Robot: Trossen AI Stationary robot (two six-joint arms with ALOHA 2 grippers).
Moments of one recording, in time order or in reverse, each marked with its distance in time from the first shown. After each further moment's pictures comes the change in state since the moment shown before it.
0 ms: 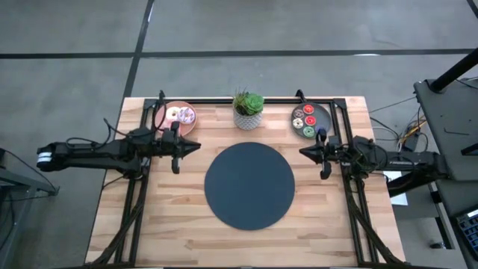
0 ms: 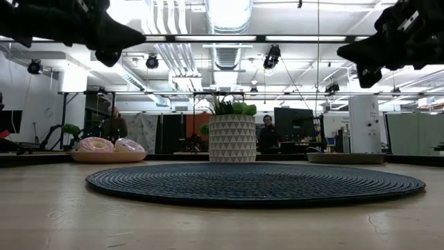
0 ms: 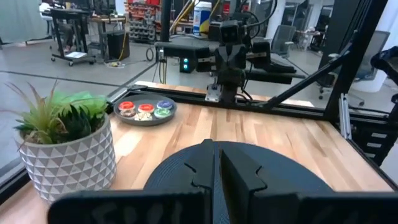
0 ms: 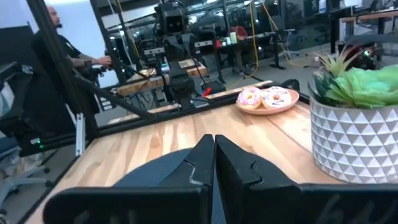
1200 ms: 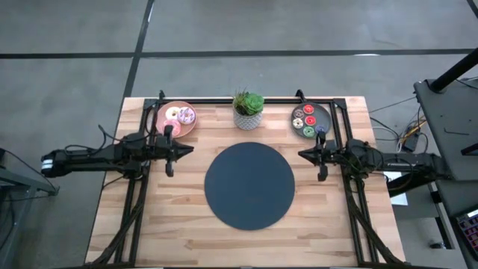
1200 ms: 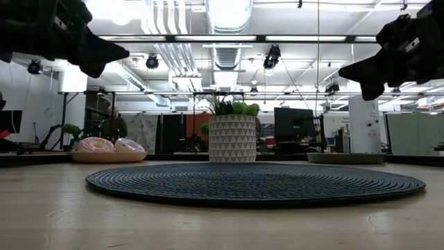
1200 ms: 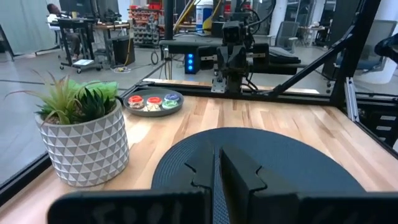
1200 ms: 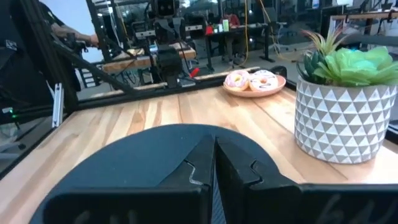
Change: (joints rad) left arm 0.001 -0.222 -0.137 -0.102 -0.014 0.055; right arm -0.001 -0.046 -0.078 -0.035 0.028 -0.088
